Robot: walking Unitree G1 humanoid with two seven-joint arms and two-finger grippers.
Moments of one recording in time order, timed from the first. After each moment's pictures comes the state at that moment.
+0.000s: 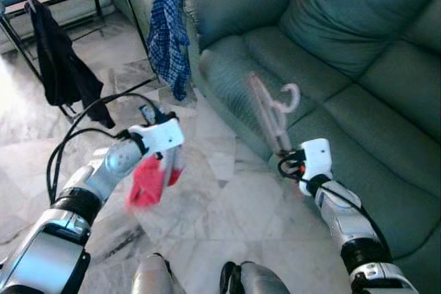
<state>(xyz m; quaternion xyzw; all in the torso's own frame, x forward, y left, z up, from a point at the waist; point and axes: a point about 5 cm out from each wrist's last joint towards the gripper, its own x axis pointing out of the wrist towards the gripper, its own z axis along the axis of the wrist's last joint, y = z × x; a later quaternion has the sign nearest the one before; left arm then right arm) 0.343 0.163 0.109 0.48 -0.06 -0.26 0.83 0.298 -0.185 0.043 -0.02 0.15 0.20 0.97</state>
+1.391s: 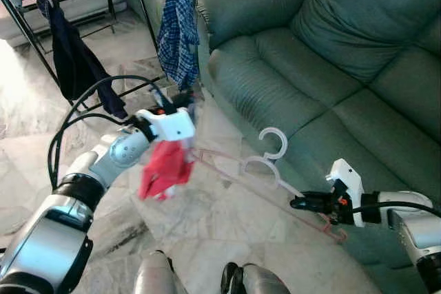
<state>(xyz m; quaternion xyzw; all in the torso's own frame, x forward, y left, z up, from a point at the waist) 0.344 0.140 0.139 0.48 -0.19 -0.28 0.81 0.245 -0.248 0.071 -0.06 0.29 0.47 0.83</state>
